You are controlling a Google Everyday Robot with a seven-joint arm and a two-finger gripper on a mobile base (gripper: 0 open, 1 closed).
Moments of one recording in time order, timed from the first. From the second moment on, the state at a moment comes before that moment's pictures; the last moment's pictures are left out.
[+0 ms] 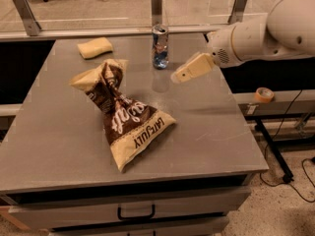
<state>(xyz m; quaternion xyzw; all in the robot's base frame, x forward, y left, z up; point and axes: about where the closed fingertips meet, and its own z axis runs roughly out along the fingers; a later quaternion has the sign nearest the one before) 0.639 -0.104 0.922 -0.43 0.77 0.13 0.45</state>
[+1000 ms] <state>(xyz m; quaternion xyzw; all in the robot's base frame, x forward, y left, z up) 0.746 -0.049 0.907 -0.36 0.77 0.14 0.51</state>
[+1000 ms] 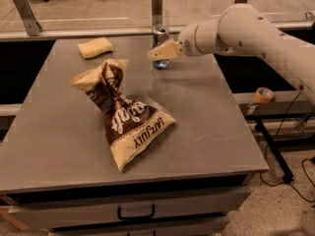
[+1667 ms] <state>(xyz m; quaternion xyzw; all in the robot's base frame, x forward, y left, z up) 0.773 -0.009 0.893 -0.37 0.75 0.18 0.51</state>
